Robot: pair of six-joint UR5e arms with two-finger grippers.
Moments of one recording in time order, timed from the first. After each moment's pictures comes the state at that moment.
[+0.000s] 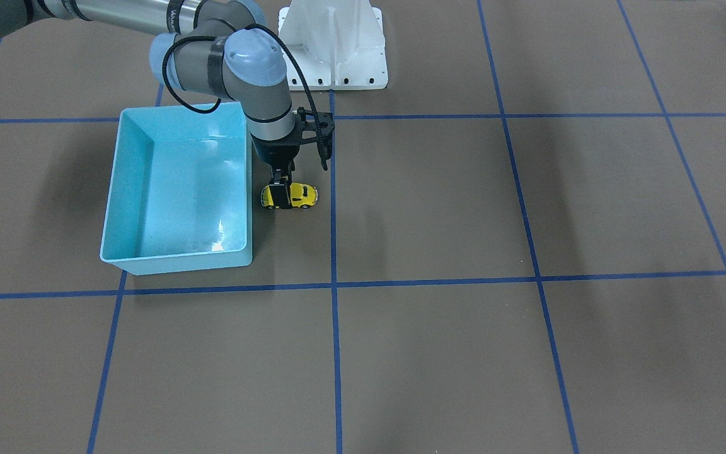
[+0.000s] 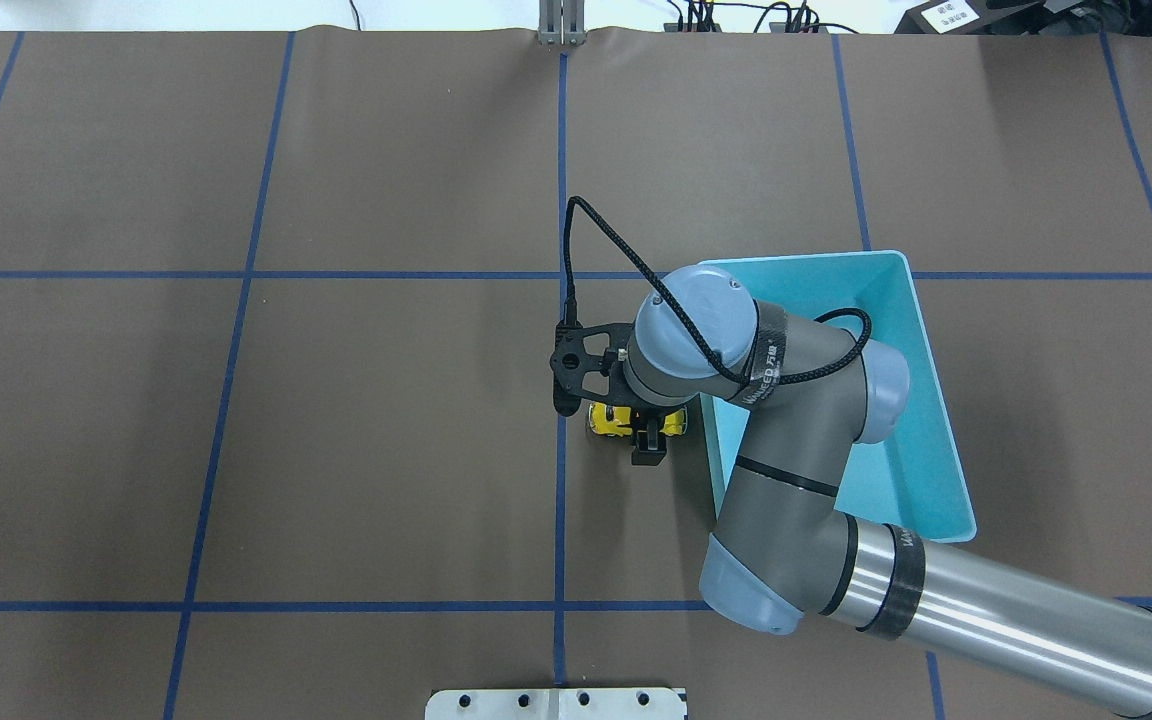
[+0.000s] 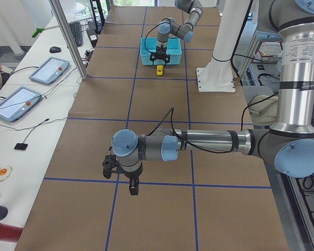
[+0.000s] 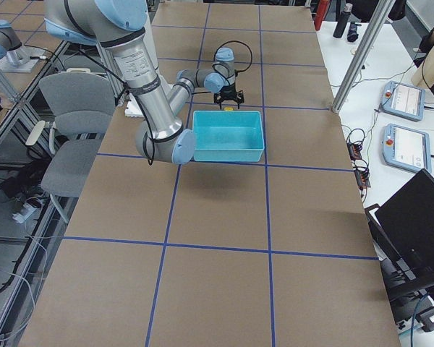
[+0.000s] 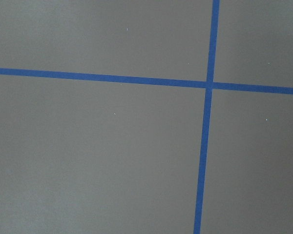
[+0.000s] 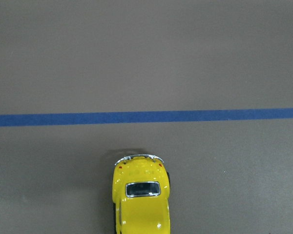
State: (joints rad) left arm -1.60 -1.56 -1.61 -1.52 -2.34 -0.03; right arm 0.46 -0.96 1.66 -1.48 1.78 -0.28
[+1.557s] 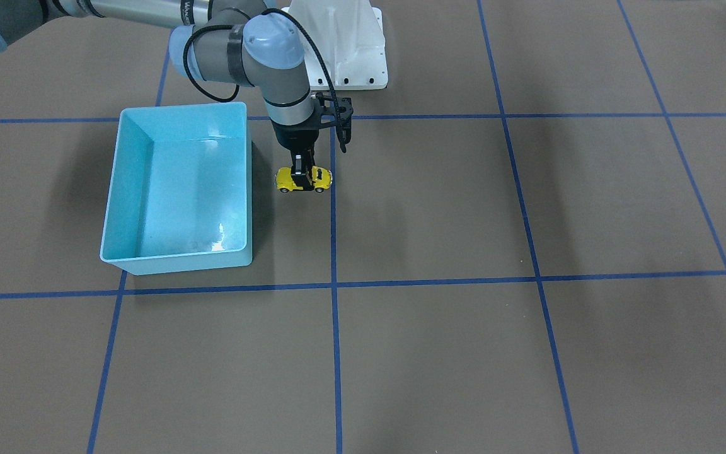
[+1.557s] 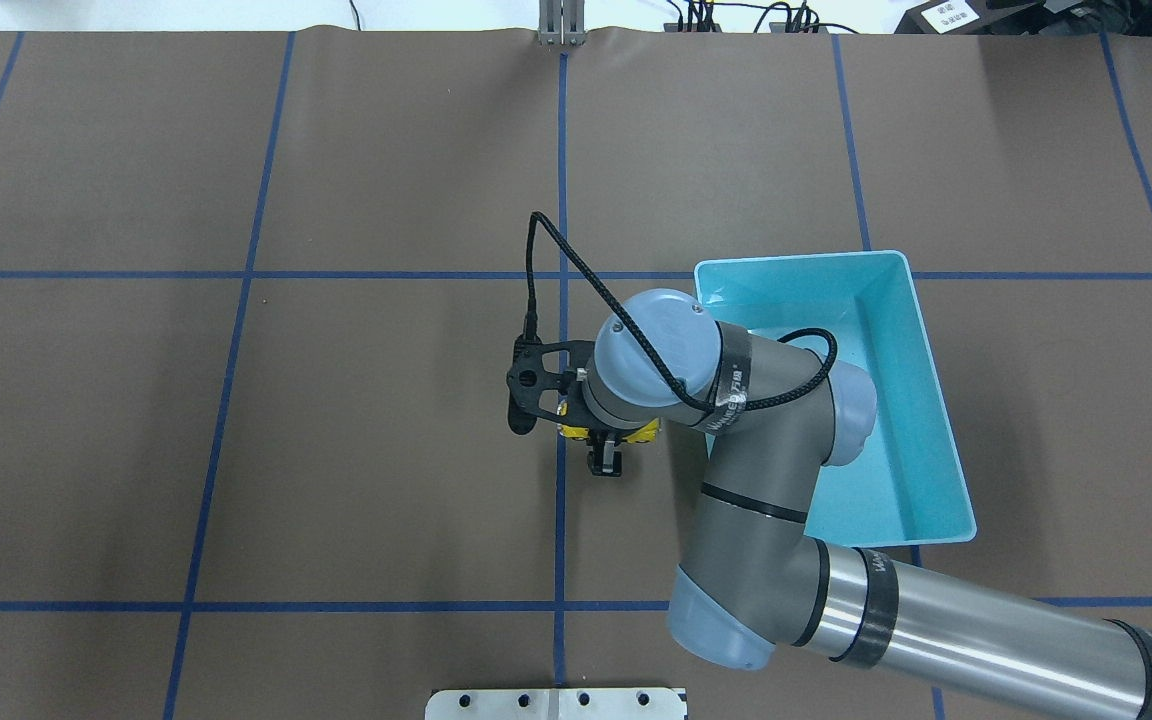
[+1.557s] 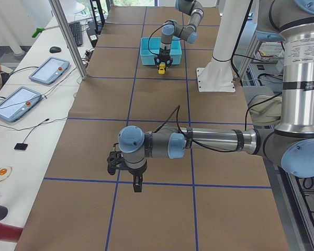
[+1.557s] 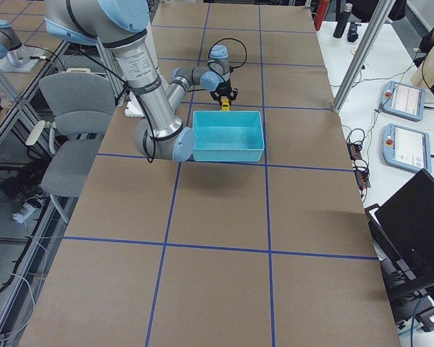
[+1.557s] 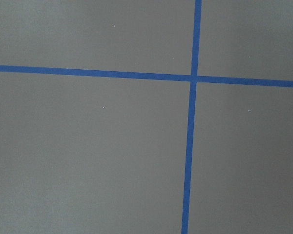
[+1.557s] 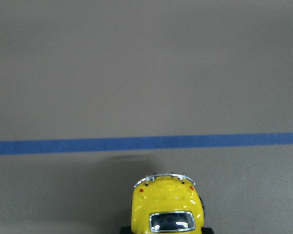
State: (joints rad) left arm -1.60 -1.51 -1.66 -1.52 -2.34 -0.03; right arm 0.42 -0.88 1.70 -1.52 1.77 -0.21
